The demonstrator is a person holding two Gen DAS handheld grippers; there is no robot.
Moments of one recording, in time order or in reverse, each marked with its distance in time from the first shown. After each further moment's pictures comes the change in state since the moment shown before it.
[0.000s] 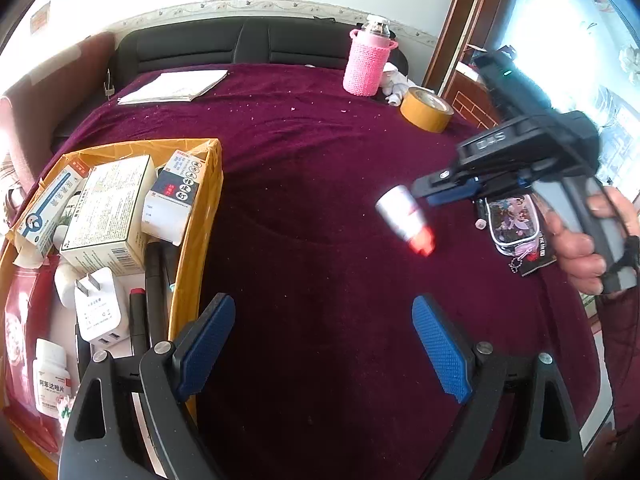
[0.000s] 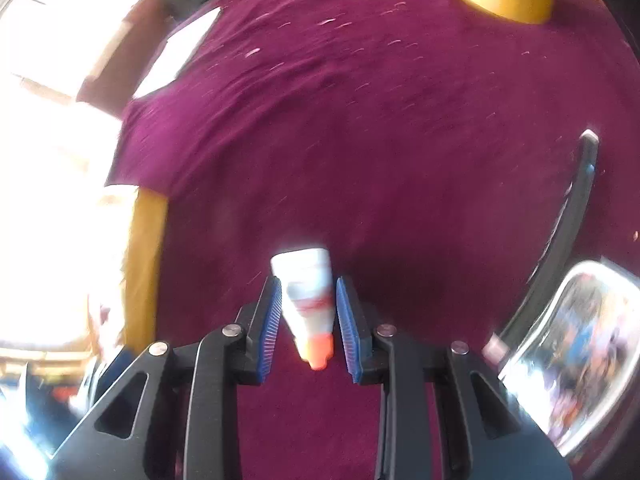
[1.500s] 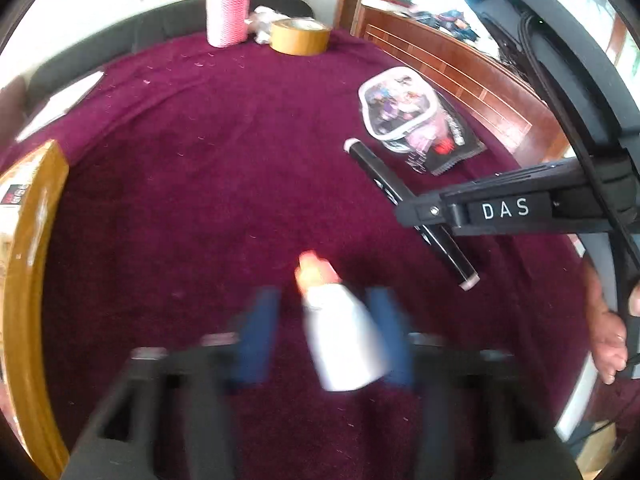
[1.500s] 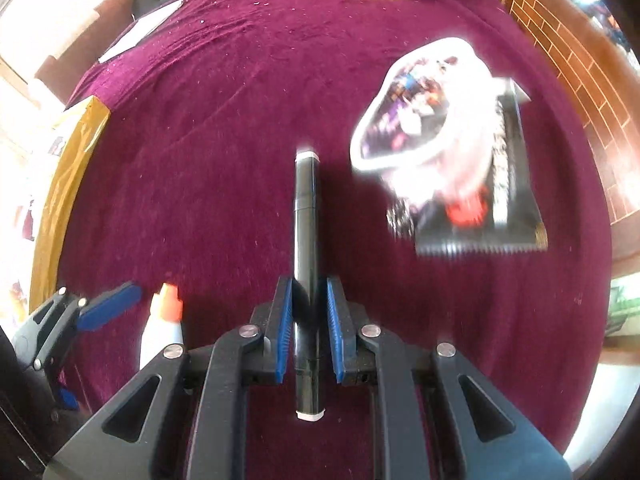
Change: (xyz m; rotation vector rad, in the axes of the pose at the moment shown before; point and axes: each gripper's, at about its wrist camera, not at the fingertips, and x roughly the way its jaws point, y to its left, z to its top) left arm 0.038 -0.121 -0.046 0.268 0.160 -0.154; right arm -0.051 -0.040 -0.164 0.011 -0.128 -0.315
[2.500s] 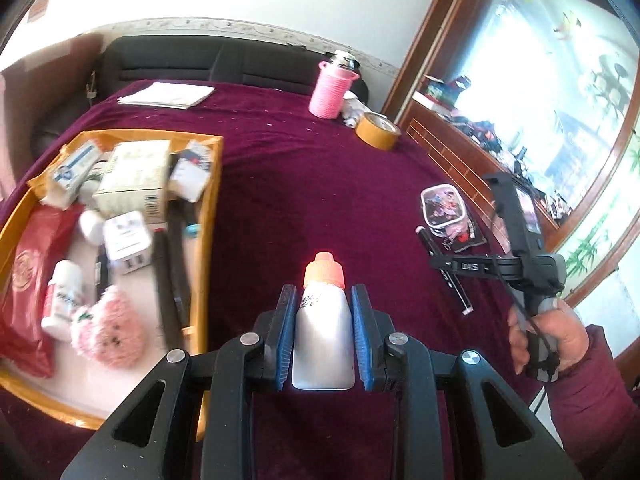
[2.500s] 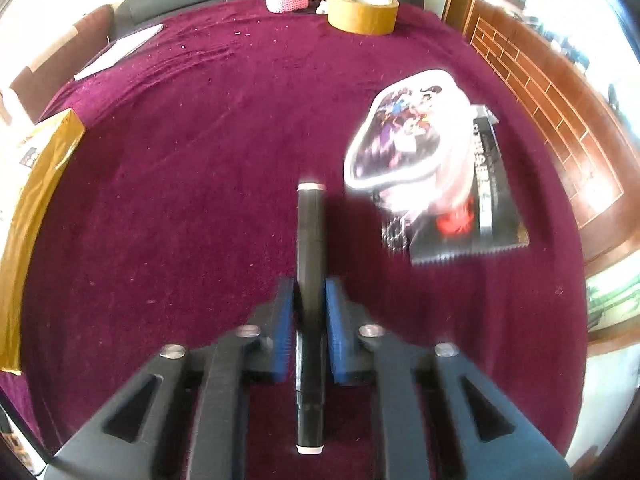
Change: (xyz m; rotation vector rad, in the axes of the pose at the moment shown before) left arm -0.125 0.119 -0.066 -0.269 -0.291 -0.012; right arm 0.011 0.038 0.004 0.034 -0.153 -0.169
